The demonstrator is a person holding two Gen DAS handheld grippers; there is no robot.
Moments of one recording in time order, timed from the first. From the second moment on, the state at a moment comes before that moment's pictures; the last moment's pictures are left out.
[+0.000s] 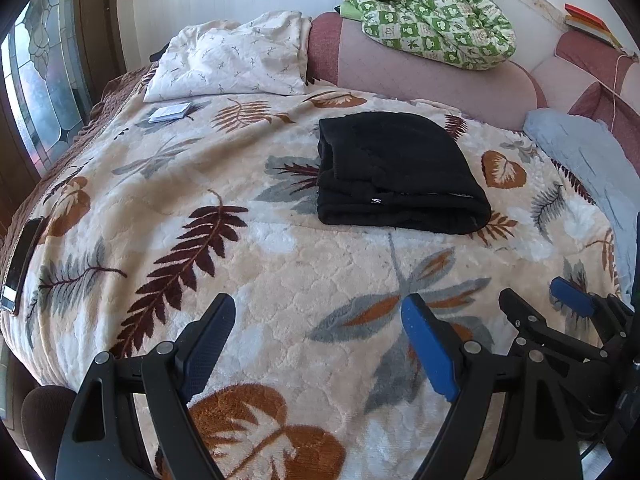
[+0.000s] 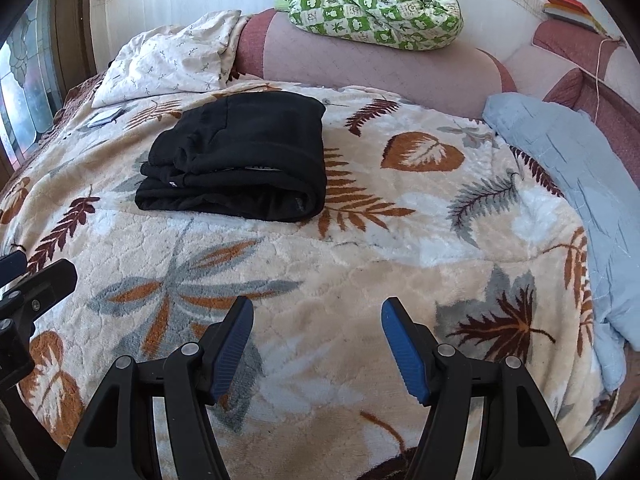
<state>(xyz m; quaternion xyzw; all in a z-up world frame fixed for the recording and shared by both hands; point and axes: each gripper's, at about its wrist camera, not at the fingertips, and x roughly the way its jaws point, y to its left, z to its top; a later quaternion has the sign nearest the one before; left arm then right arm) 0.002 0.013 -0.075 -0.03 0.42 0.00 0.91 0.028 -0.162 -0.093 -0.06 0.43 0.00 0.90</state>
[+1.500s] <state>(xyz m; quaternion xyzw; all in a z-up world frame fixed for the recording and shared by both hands) 0.000 -0.007 -0.082 0.01 0.43 0.00 0.90 0.024 -0.184 -0.083 -0.06 0.40 -0.04 0.91</state>
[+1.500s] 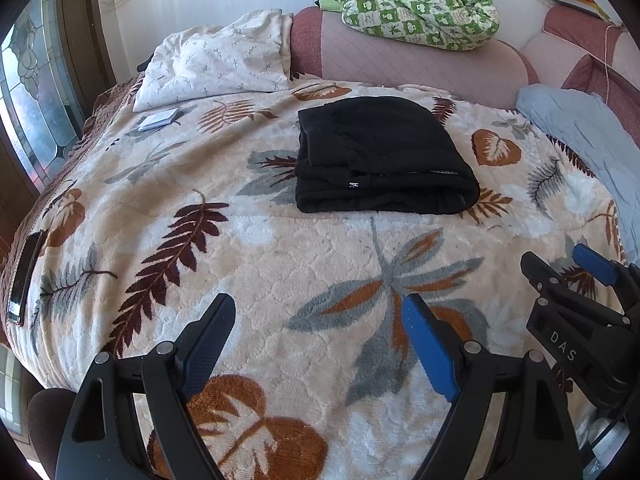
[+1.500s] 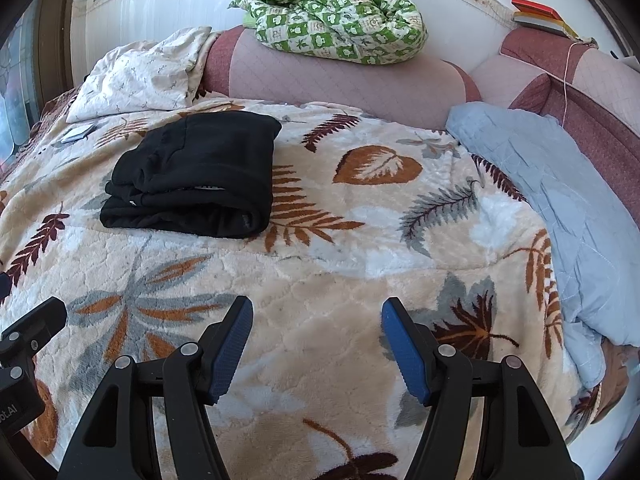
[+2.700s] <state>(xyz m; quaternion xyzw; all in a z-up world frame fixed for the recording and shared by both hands) -0.002 -0.010 -0.087 0.02 0.43 0.00 0.90 0.025 -0.187 -0.093 -0.06 0.41 -0.04 0.91</state>
